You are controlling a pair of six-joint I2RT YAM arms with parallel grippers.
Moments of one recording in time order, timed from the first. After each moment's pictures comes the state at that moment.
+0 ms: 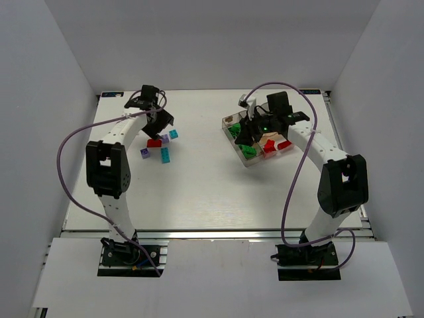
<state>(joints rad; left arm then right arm) -0.17 1.92 1.62 -0.70 -0.07 -0.95 0.34 1.72 1.40 -0.48 -0.77 -0.38</state>
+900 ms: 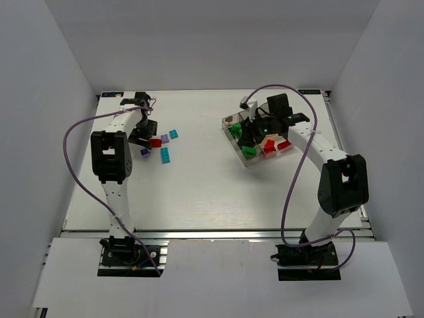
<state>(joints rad) -0.06 2.20 1.84 -1.01 -0.22 -1.39 0.34 1.72 1.38 -0.49 -0.69 -0.38</state>
